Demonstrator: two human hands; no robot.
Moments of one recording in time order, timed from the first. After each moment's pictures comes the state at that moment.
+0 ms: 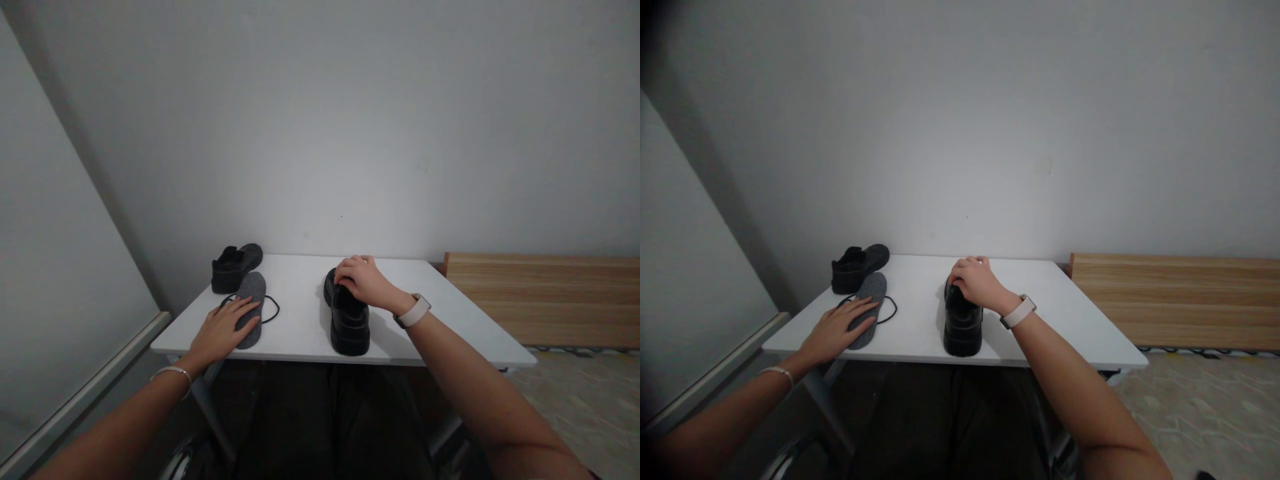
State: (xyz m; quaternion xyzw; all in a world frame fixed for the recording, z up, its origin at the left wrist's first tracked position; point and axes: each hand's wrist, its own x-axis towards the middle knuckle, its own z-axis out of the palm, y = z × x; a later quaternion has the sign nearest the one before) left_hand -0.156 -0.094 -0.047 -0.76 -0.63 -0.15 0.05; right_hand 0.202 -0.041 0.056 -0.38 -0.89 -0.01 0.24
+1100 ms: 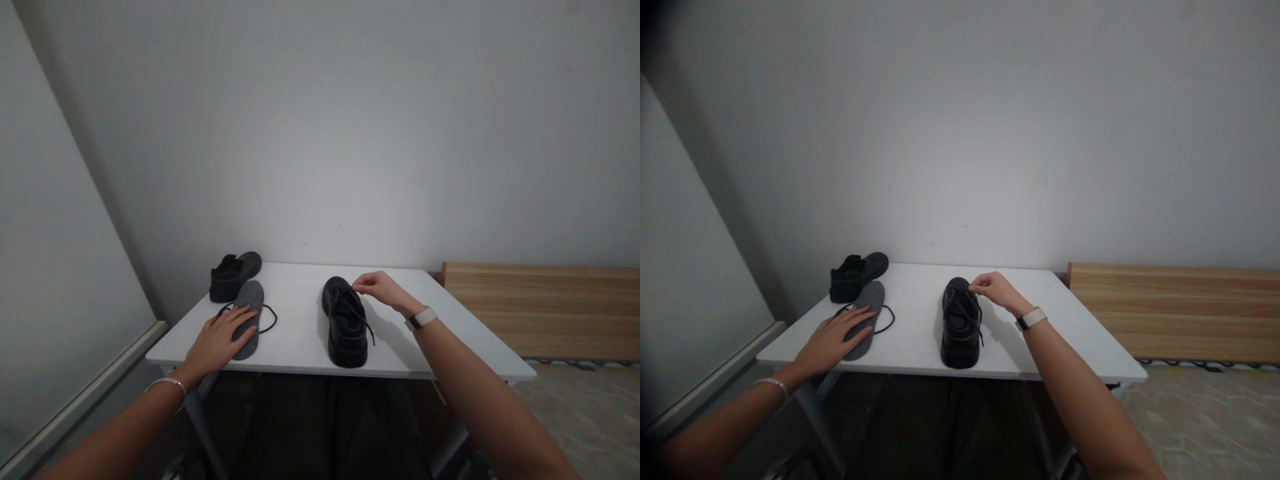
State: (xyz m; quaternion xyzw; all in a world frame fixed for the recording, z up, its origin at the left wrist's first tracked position) left_hand -0.161 -0.089 -0.056 -0.75 -0.64 -0.14 0.05; right_hand 0.244 -0.007 0.037 -0.46 -0.74 0.35 0.36
